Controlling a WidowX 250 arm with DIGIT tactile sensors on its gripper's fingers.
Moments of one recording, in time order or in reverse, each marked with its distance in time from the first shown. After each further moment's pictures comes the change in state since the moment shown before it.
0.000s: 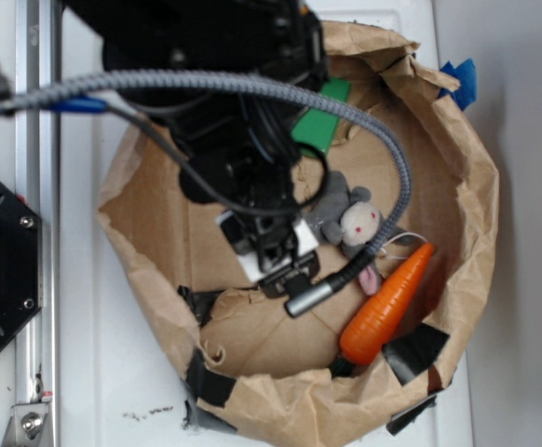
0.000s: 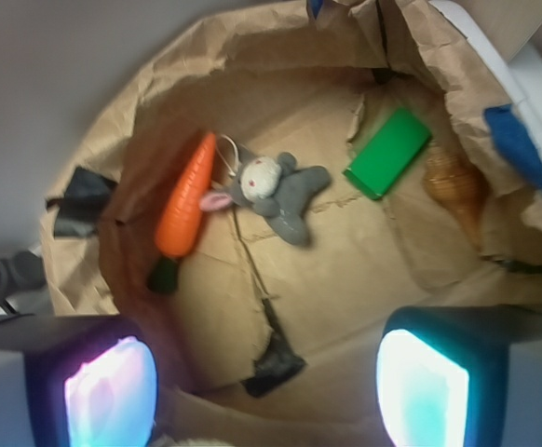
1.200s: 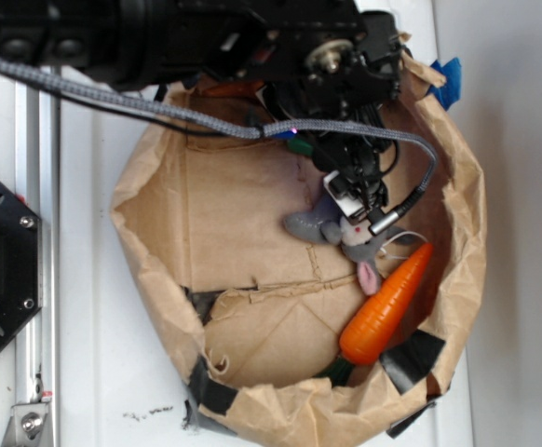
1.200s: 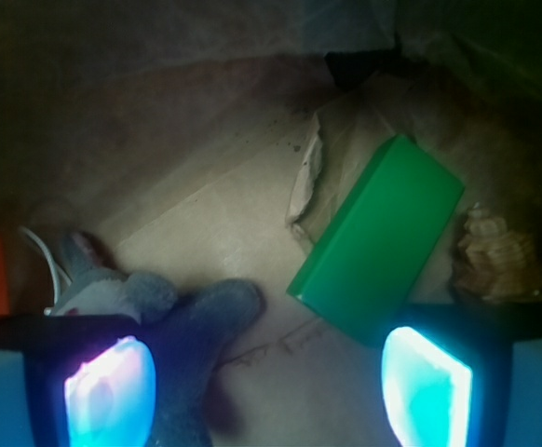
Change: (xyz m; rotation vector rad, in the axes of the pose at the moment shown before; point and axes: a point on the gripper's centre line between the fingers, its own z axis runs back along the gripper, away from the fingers) arm 0.058 0.044 -0.112 0.143 -0.049 0.073
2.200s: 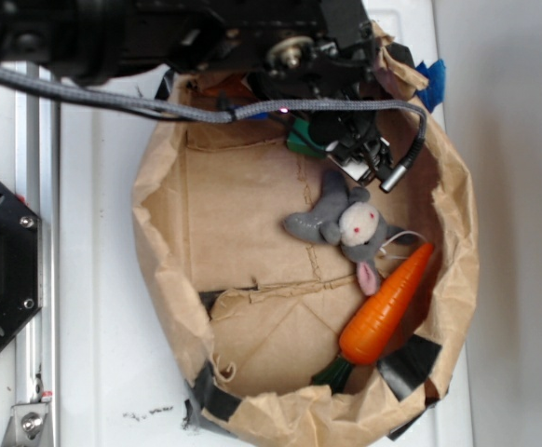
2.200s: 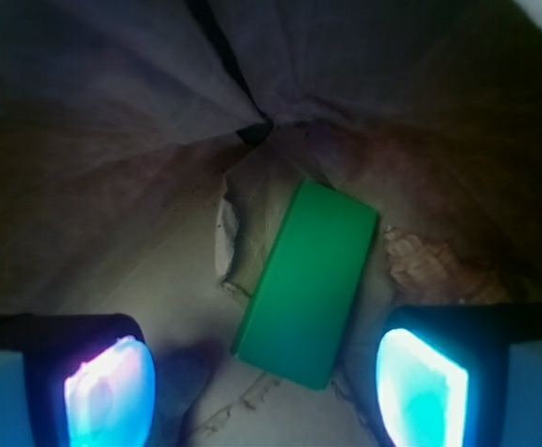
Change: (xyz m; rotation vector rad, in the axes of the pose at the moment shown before) arm 0.009 0.018 -0.004 0.030 -0.106 0.209
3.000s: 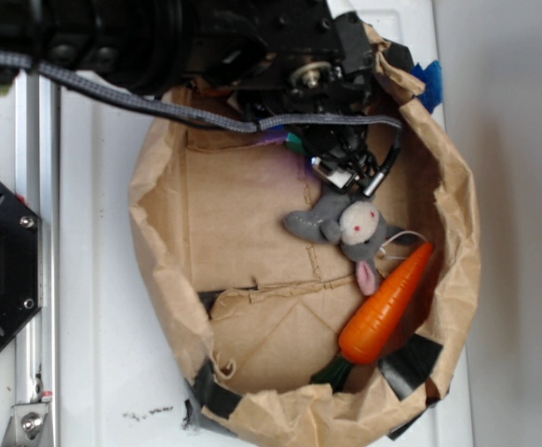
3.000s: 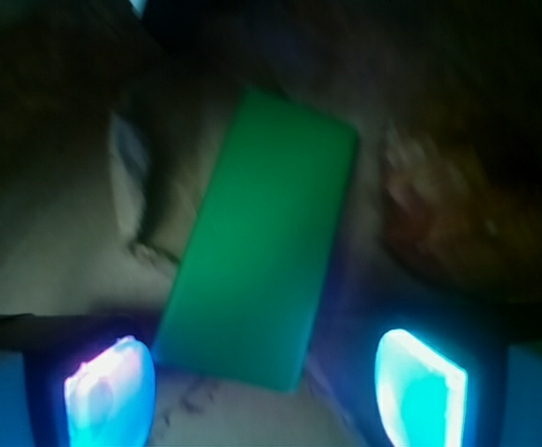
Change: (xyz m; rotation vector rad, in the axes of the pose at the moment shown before) arm -0.017 0.012 -0.023 0.095 0.123 0.105
